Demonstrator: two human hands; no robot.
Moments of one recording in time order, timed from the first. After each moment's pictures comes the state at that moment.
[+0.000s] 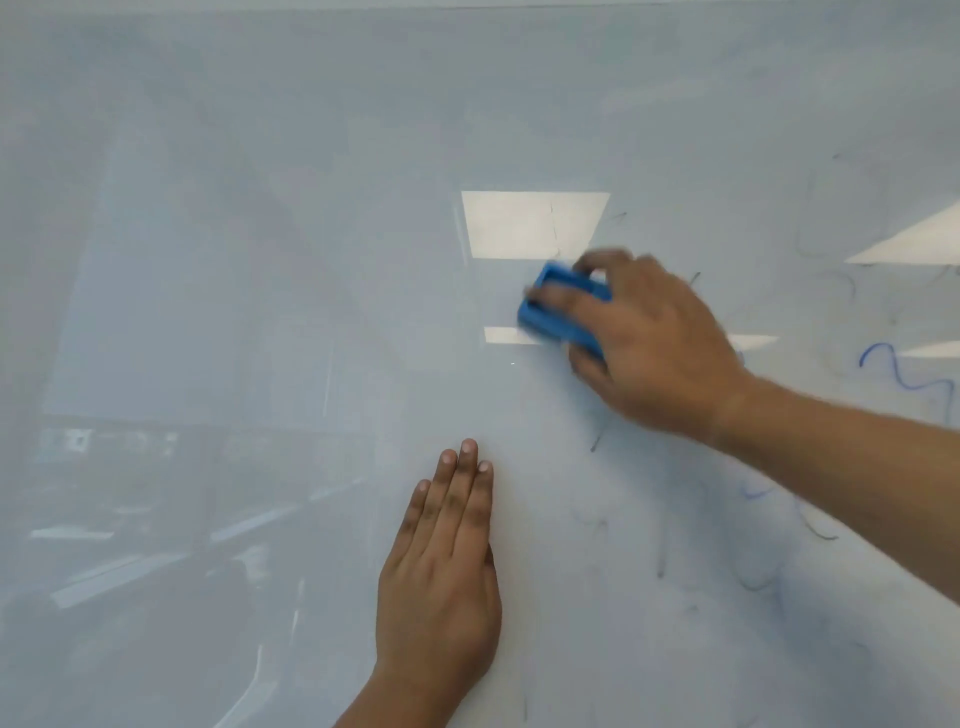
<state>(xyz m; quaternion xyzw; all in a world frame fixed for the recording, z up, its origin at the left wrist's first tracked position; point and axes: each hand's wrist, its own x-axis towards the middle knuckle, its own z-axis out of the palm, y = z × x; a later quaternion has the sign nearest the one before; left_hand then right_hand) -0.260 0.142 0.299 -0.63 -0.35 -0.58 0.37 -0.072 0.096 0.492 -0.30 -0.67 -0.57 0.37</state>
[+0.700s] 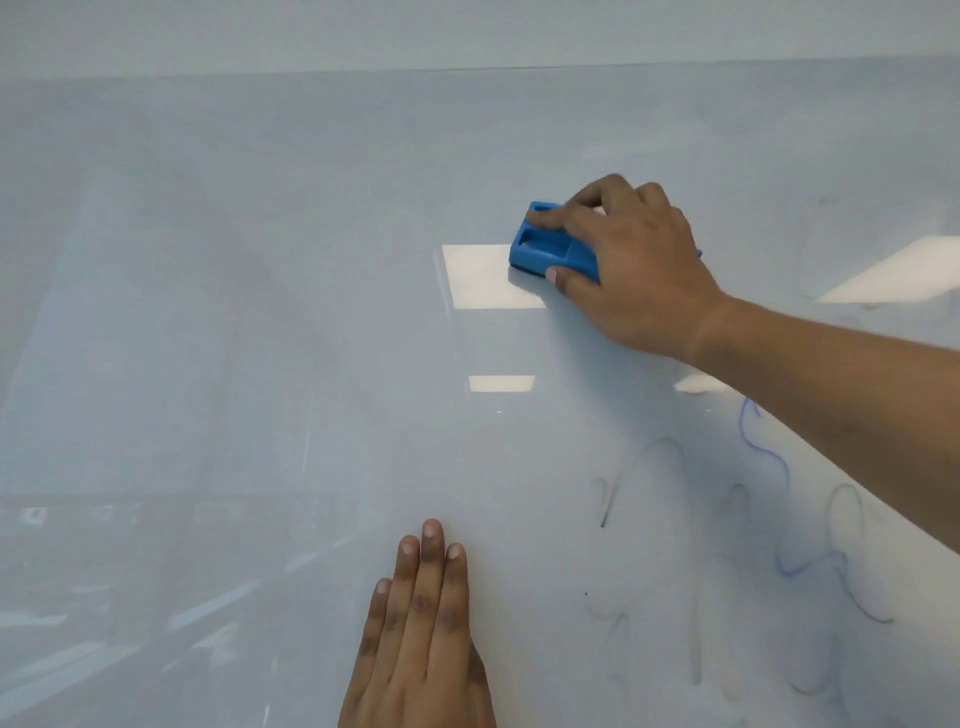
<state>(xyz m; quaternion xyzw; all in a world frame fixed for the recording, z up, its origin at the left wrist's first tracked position) -0.264 0.160 0.312 -0.56 -0.37 -0.59 0.45 -0.081 0.107 0.589 -0.32 -0.64 -0.52 0.47</state>
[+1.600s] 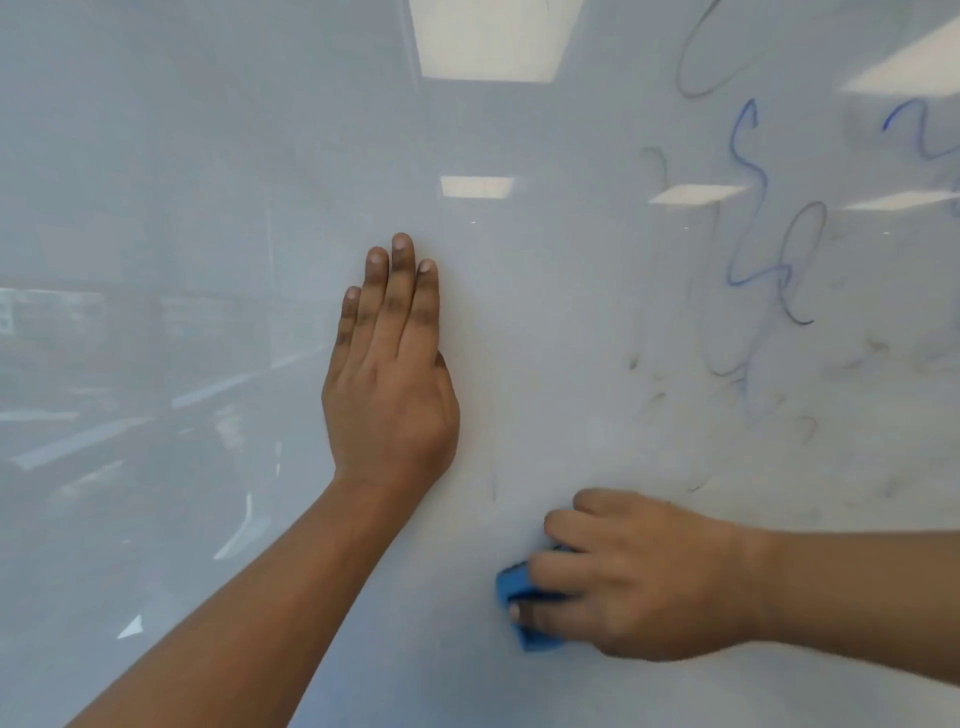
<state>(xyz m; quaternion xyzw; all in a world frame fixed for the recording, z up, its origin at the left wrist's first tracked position) -0.261 0.147 0.290 -0.59 -0.36 -0.62 0.38 -0.046 0.085 0.247 -0.09 -0.87 -0.49 0.03</state>
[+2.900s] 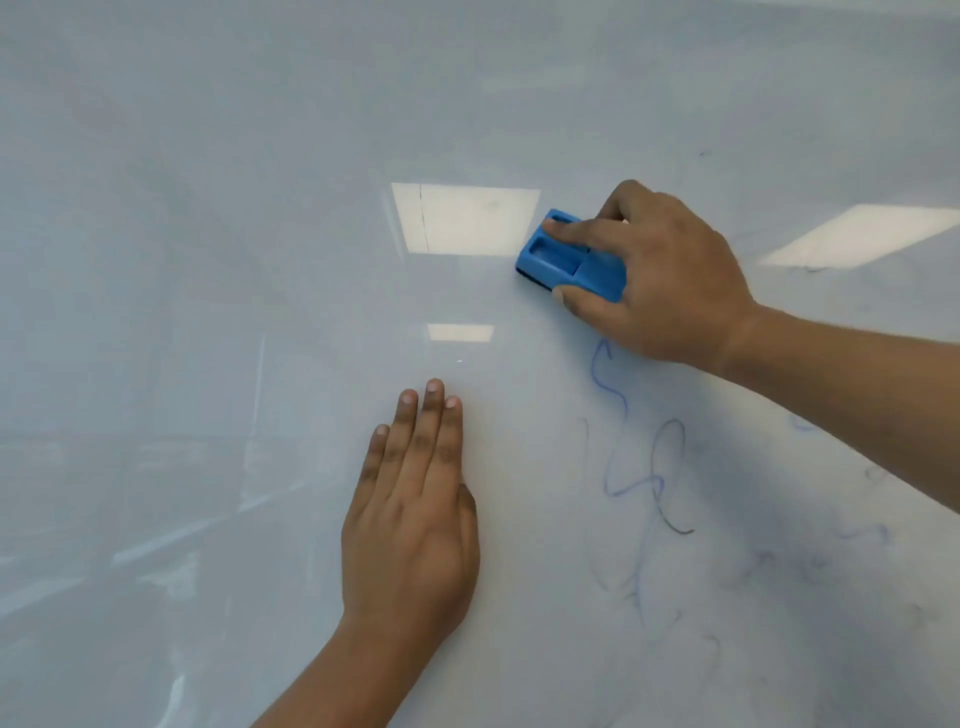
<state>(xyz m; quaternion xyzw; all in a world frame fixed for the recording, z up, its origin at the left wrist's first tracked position) -0.175 0.133 0.347 -0.62 -0.36 -0.59 0.37 0.031 0.082 0.534 -0.33 -0.65 -0.54 0.43</state>
